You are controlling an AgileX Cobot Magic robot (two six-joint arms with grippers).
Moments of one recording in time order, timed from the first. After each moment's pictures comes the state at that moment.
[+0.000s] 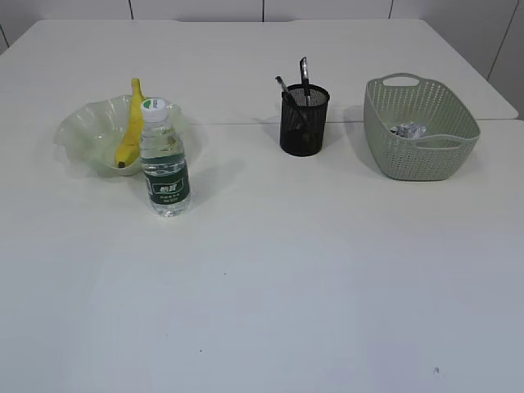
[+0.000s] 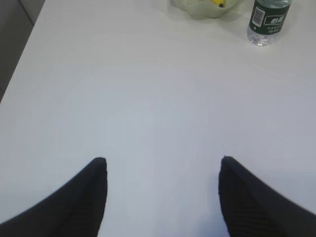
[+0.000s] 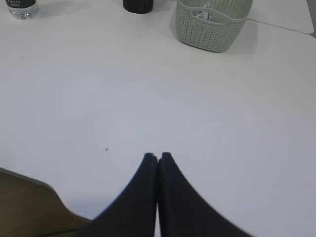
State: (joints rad) left arm 0.11 0.01 -0.53 -0.05 1.15 0.08; right arm 0.36 -0.02 -0.50 -0.14 1.14 -0.03
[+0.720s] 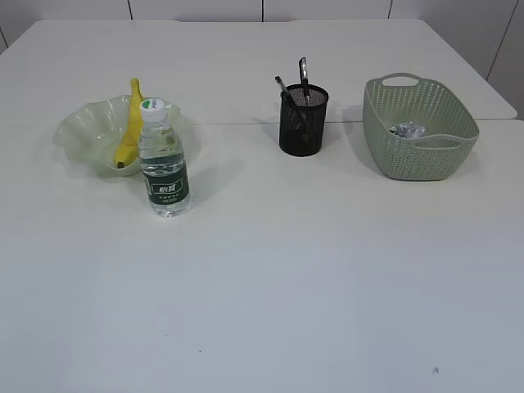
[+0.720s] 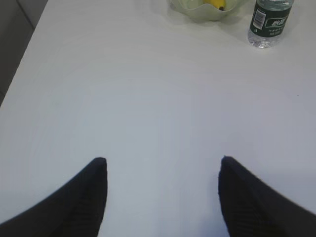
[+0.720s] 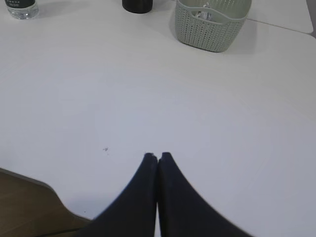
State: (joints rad) left arm 0.11 0.01 -0.51 -0.05 1.11 0.08; right arm 0.36 -0.02 -0.50 -0.14 1.14 -0.03
